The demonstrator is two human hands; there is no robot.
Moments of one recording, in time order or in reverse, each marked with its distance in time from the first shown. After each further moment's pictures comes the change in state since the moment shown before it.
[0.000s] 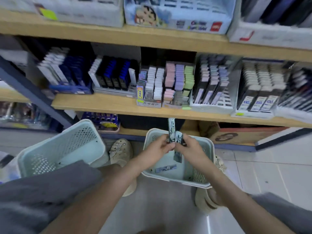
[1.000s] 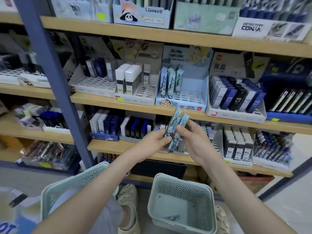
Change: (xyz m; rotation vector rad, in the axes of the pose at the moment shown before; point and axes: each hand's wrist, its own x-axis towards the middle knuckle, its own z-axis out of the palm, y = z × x) left_hand -0.117 0.188 -0.081 0.106 0.120 0.379; right_hand -0.051 -0.224 -0.032 0.648 -0.044 -0.368
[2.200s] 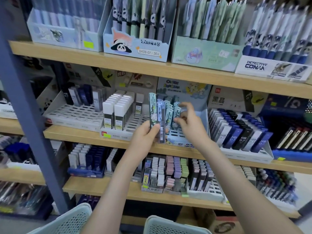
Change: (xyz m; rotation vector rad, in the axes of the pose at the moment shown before) left_hand 0.092 0.040 -0.057 -0.176 0.402 0.235; right_hand 0.145 -0.065 -0.007 -1.068 0.146 -0.315
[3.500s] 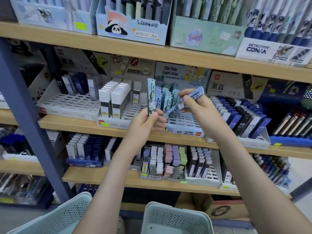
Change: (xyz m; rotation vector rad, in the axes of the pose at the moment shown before) left_hand -0.009 0.006 -0.003 -0.131 -0.069 0.039; right_hand -0.025 -0.016 -0.030 0.435 -0.032 -0.009
